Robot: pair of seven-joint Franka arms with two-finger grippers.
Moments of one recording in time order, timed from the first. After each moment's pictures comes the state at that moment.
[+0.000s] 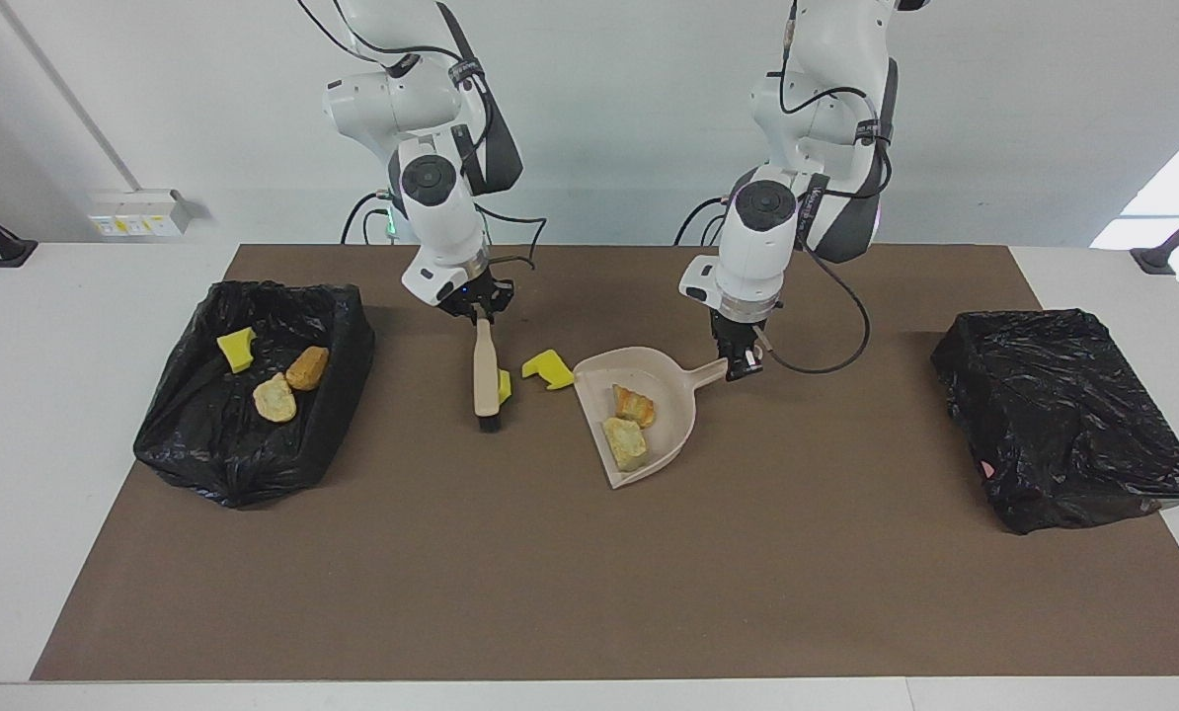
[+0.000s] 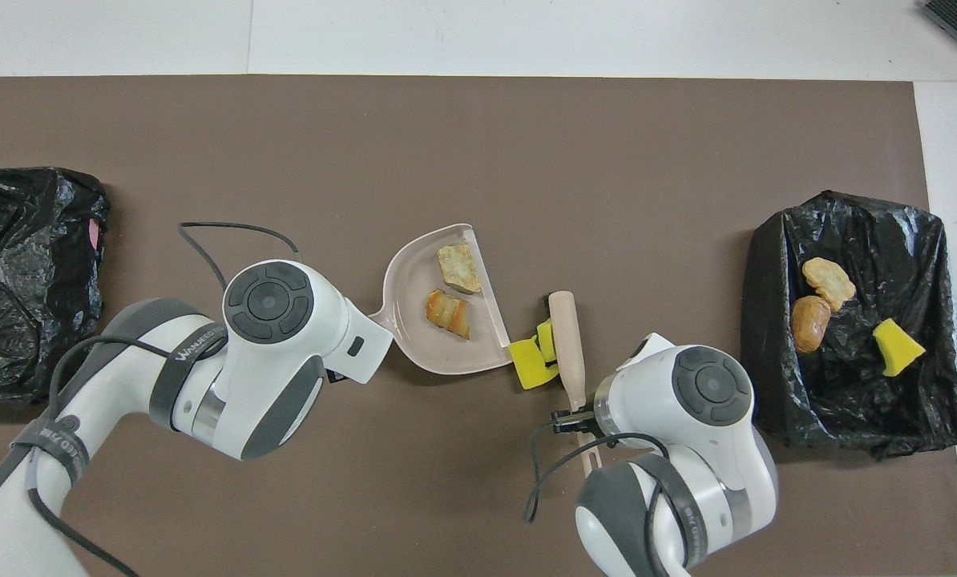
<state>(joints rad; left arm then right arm) -0.44 0.11 -0.06 -2.12 0.08 2.20 0.82 0.34 -0.06 0.15 -2.39 0.28 2.22 0.21</state>
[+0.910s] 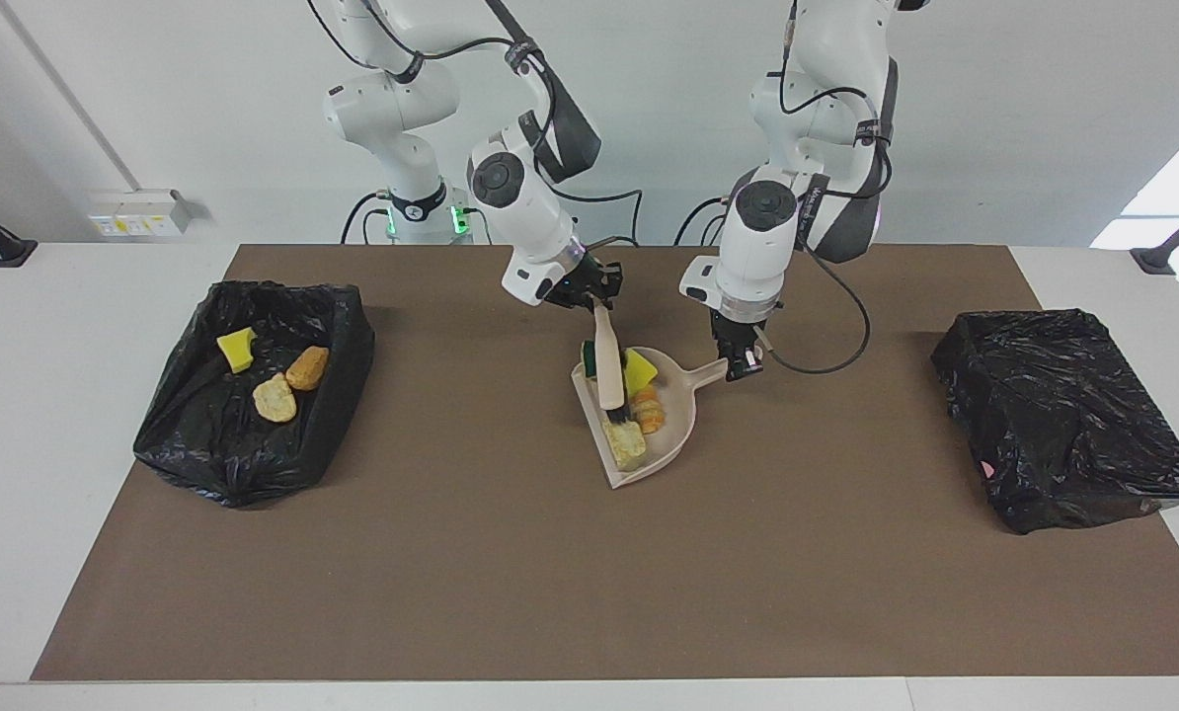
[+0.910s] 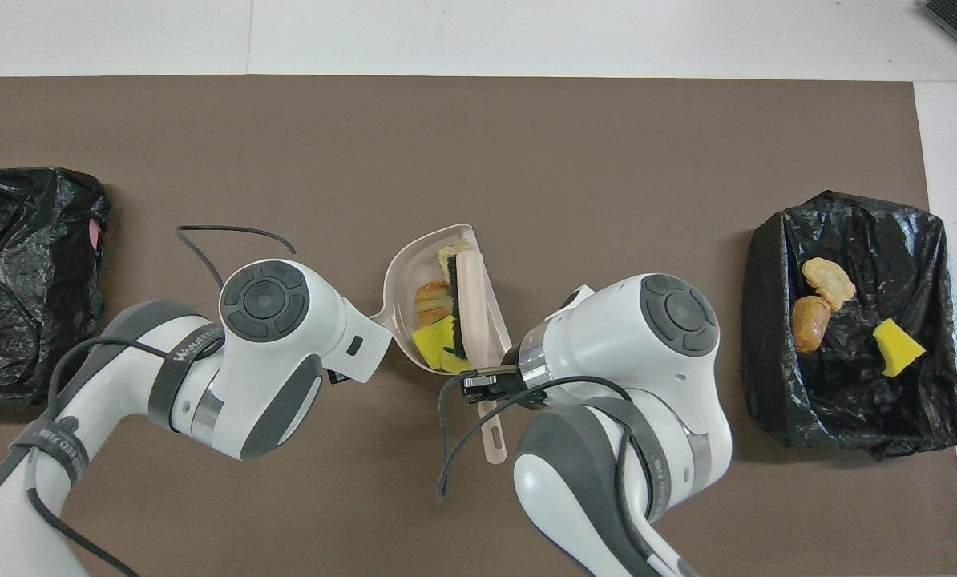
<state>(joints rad) -0.44 0.11 -0.06 -2.12 0.06 2.20 0.81 0.41 0.06 0.13 -2.05 0.52 2.10 0.23</state>
